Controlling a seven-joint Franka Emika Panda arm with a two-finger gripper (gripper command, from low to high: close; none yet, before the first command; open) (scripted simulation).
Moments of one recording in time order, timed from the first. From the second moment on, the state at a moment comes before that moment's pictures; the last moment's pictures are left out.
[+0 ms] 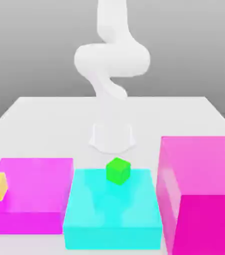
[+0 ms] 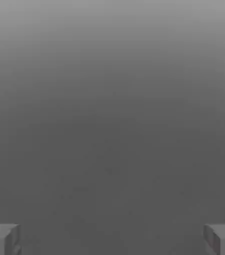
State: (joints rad) arm 0.06 -0.74 -0.04 -2.29 0.00 2.35 0.69
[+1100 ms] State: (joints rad) arm 0.57 -0.02 0.40 -2.71 -0.01 2.45 1.04
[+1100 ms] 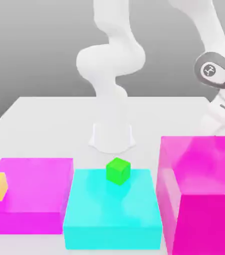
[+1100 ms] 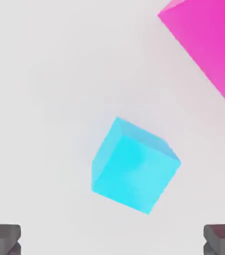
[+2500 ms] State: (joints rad) arm 0.80 -0.03 0.22 -2.66 0.09 2.63 1.27
